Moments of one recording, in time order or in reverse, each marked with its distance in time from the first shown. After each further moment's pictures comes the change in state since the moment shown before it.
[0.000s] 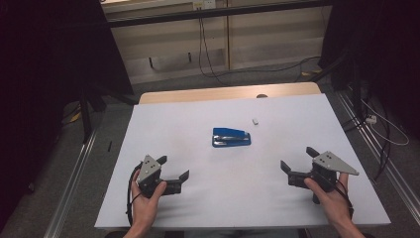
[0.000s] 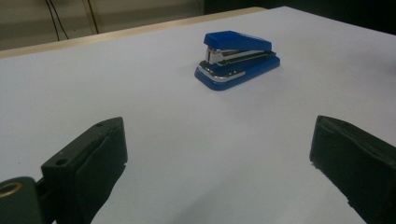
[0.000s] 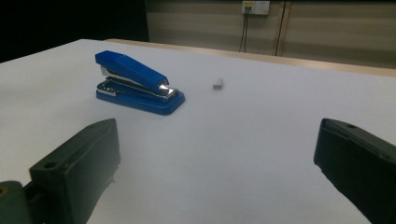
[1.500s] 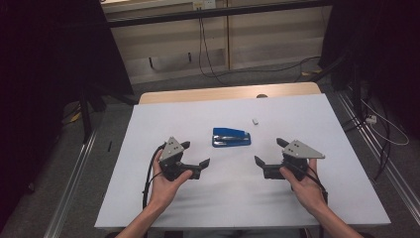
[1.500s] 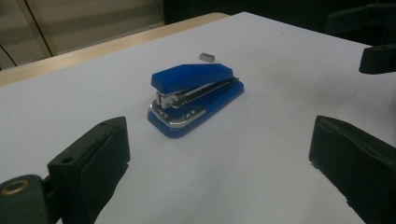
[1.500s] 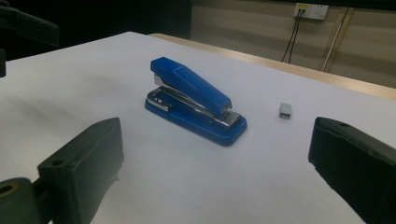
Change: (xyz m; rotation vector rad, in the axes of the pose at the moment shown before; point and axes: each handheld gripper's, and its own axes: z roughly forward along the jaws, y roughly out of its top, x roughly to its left) left arm -0.011 0.045 0.053 -0.003 -0.140 0.058; right arm 0.038 0.024 0.053 0.026 0.167 -0.088
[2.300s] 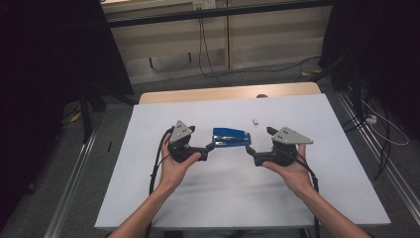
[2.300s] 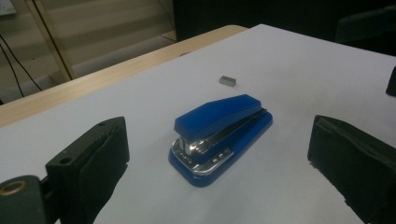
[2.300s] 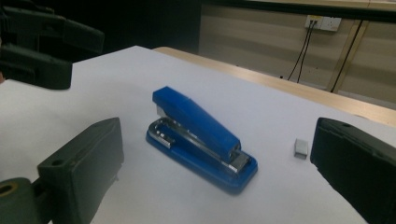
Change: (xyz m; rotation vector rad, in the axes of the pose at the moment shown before) left arm 0.017 0.029 0.038 -0.017 0.044 0.044; right arm -0.003 0.026 0.033 -0.030 0.040 -0.014
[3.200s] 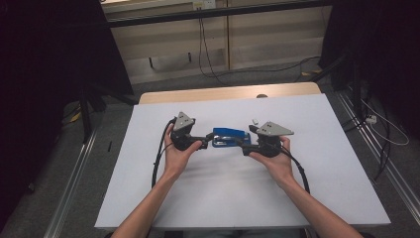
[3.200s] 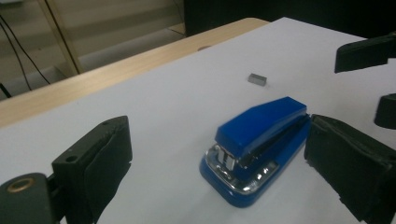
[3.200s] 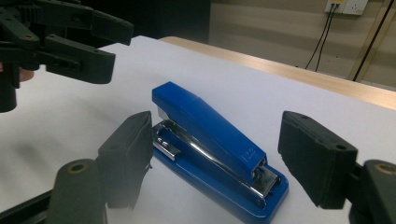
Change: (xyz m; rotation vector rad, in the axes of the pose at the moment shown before) left arm 0.030 -0.007 0.031 0.044 0.012 -0.039; right arm 0.002 -0.009 0.049 0.048 0.046 0.018
